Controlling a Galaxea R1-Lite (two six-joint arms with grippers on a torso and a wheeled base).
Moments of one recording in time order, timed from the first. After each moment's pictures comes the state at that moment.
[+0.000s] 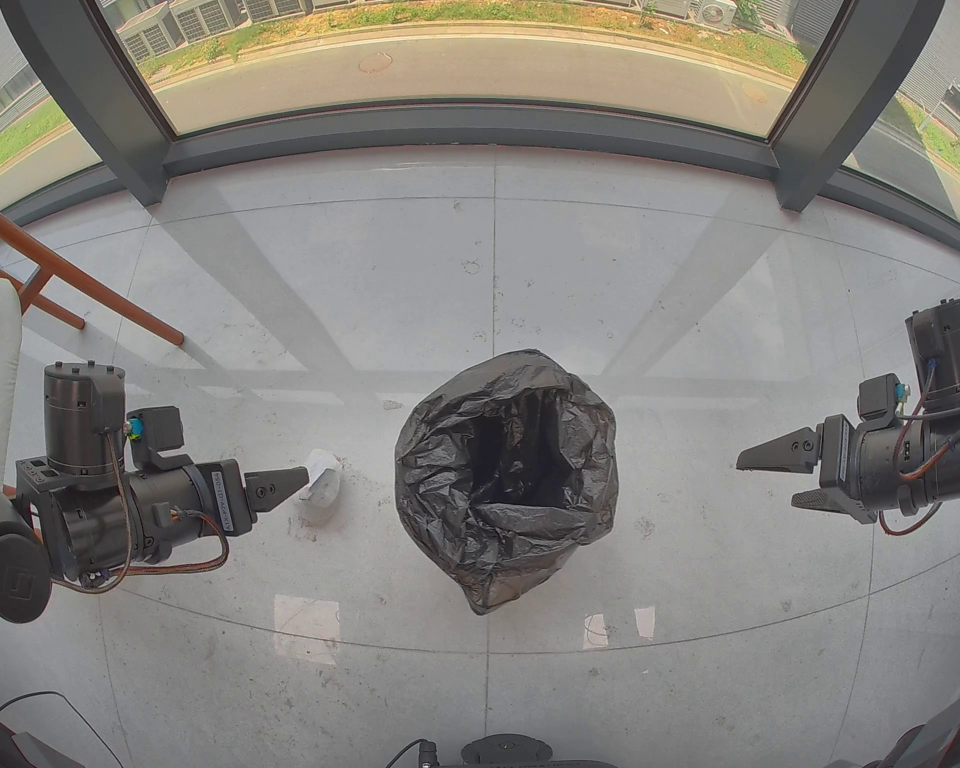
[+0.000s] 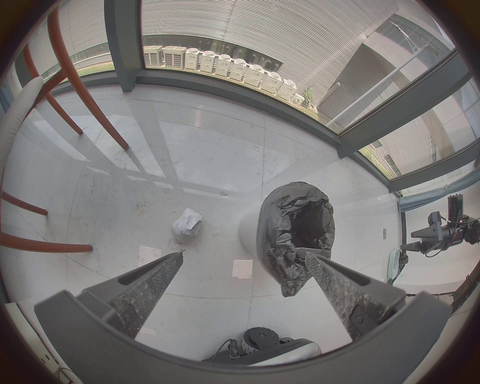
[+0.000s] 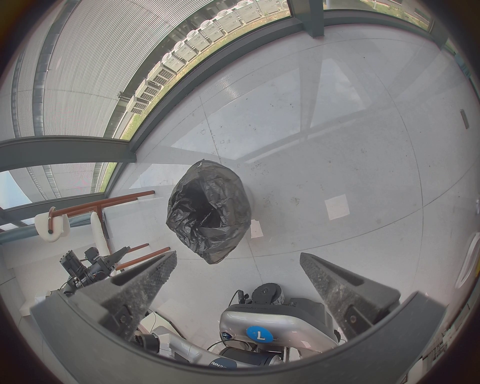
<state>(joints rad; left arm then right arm) -0.31 1.45 -0.63 -0.35 -0.03 -0.32 0.32 1.40 -0.91 0.22 0.19 0.59</state>
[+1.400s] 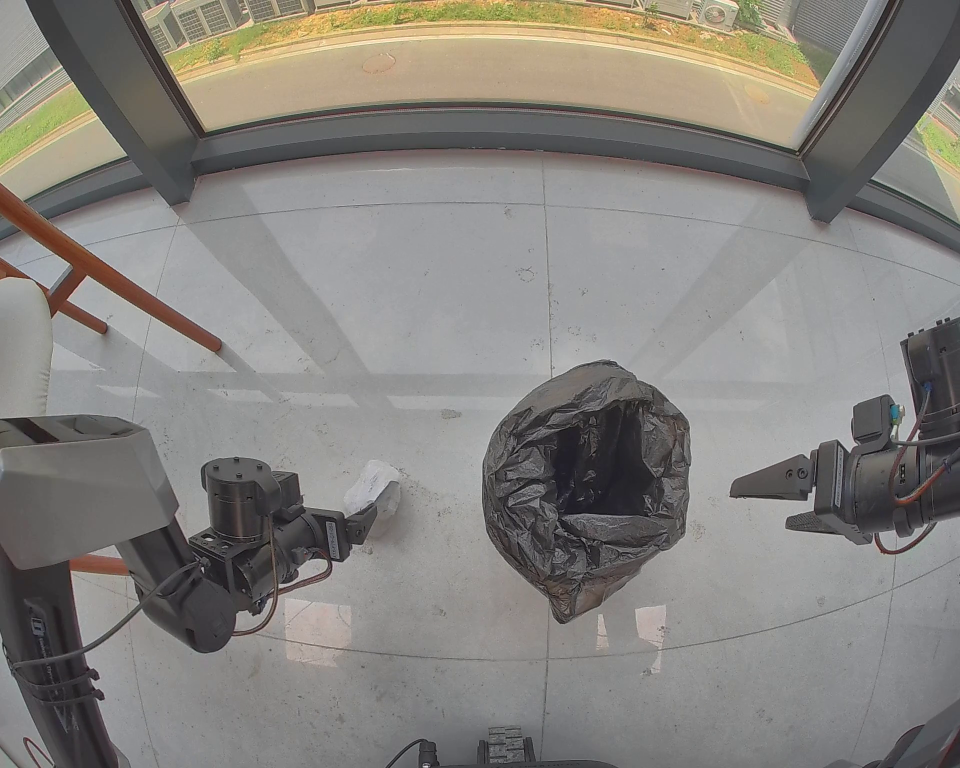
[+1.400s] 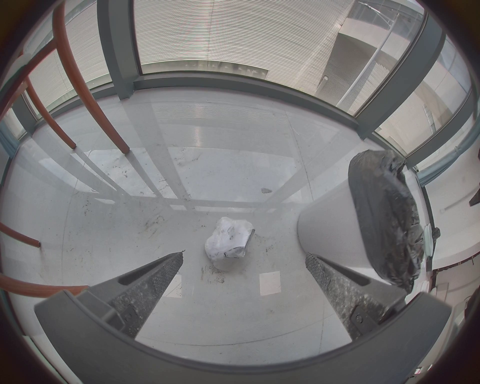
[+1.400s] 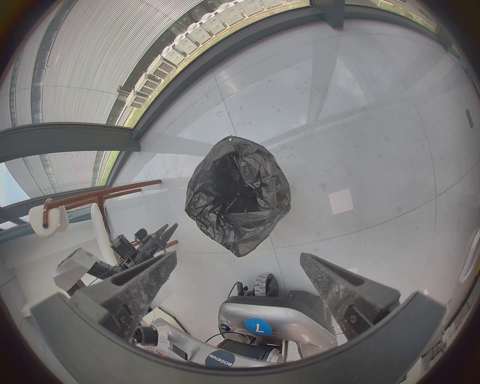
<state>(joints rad) -0.29 2.22 -0.60 -1.22 0.05 -0.13 0.35 1.40 -0.85 0.21 0.20 0.59</state>
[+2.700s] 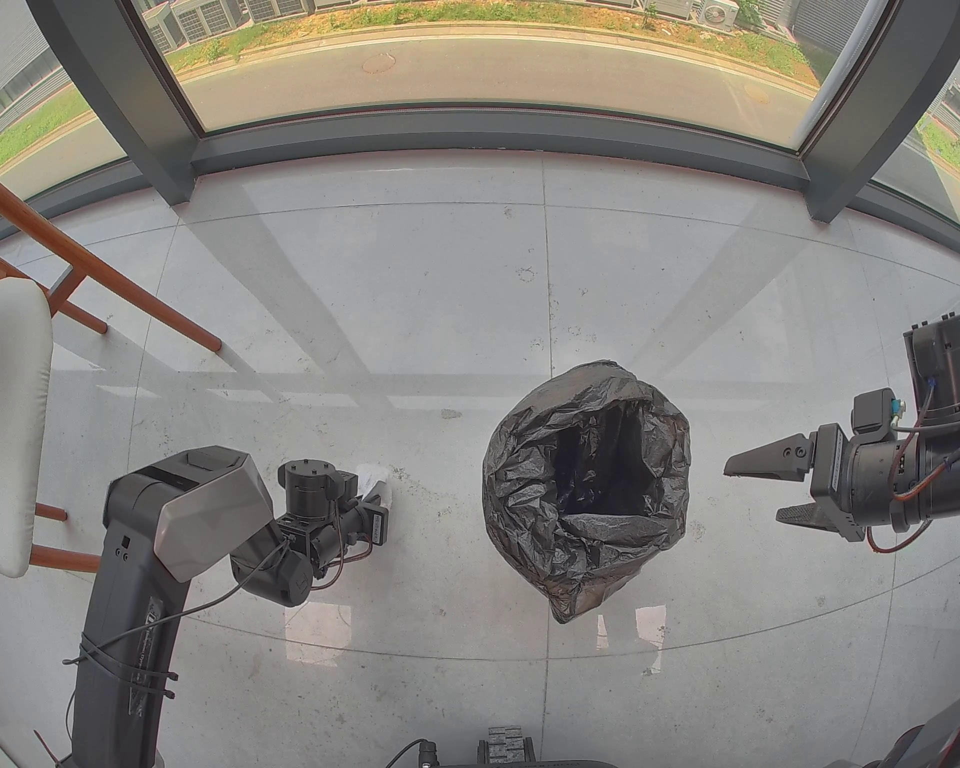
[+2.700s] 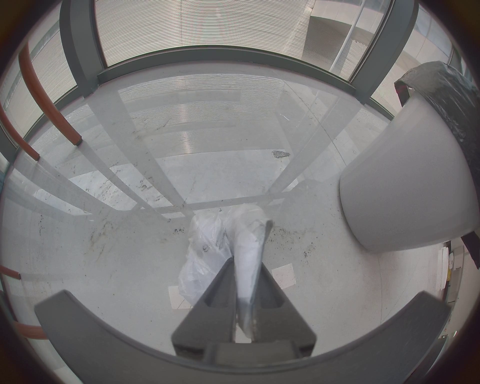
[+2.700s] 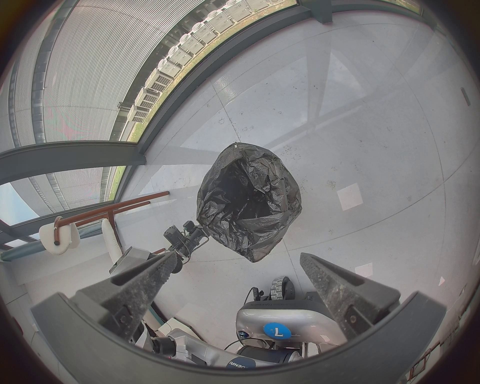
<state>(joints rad) -0.23 2.67 -1.21 -1.04 -0.03 0.04 0.38 1.39 -0.84 0.14 0.20 0.71</state>
